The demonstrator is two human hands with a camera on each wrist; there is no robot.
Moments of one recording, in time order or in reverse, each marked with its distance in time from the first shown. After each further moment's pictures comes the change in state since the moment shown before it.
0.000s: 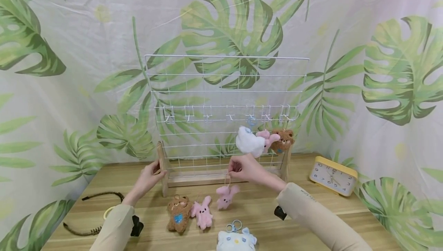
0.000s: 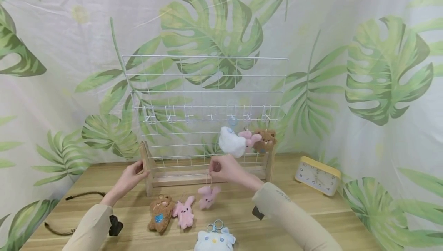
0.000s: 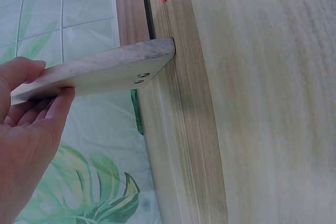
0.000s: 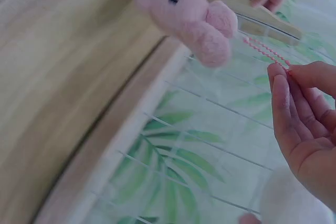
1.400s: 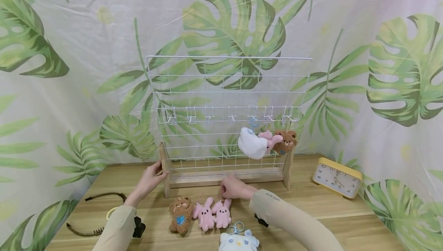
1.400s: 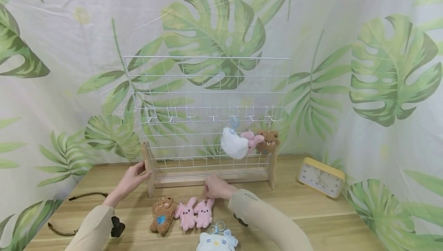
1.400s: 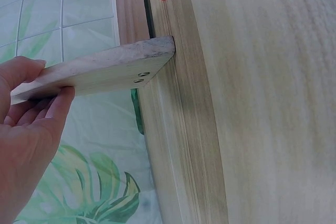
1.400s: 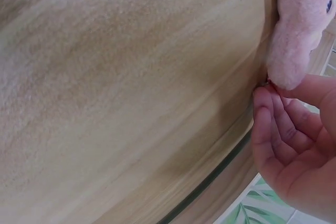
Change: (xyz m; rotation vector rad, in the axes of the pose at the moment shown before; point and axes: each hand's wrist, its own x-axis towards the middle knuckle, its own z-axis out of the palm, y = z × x) left_hand 0.000 -0.001 0.000 0.002 0.008 0.008; right_hand 0.016 0.052 0.101 -0.233 -0.276 0.144
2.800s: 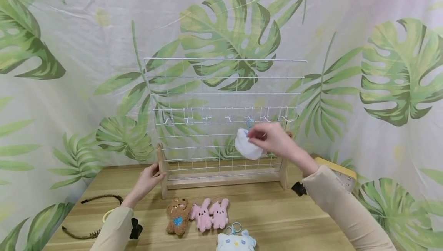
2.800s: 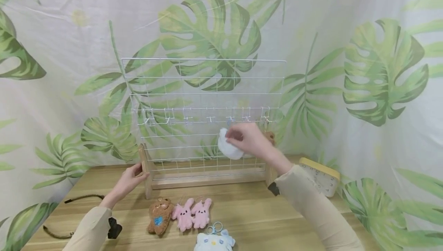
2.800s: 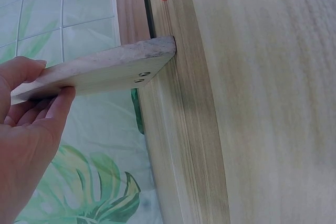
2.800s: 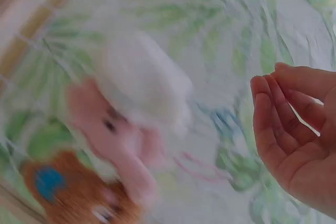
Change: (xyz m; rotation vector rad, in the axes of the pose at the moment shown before) left_hand 0.001 0.000 0.000 0.012 -0.002 0.002; right_hand -0.088 -0.040 -0.217 0.027 0.462 -0.125
